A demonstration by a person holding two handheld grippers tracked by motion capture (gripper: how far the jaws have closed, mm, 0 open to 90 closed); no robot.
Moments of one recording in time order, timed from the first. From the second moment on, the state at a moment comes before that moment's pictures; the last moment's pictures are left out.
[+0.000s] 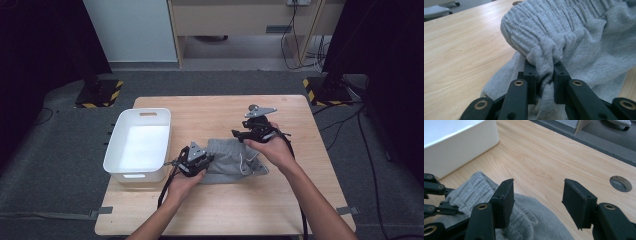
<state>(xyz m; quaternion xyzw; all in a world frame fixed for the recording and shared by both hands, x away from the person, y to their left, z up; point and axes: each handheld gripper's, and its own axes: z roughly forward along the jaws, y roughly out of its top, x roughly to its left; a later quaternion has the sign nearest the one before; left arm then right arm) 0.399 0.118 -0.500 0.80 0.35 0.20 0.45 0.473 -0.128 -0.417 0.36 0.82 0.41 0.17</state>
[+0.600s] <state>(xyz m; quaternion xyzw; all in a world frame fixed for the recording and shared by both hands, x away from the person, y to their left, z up) 0.390 0.124 -0.502 0.80 0.35 0.19 0.45 0.470 -0.120 -0.431 0.36 0.83 0.40 0.16</state>
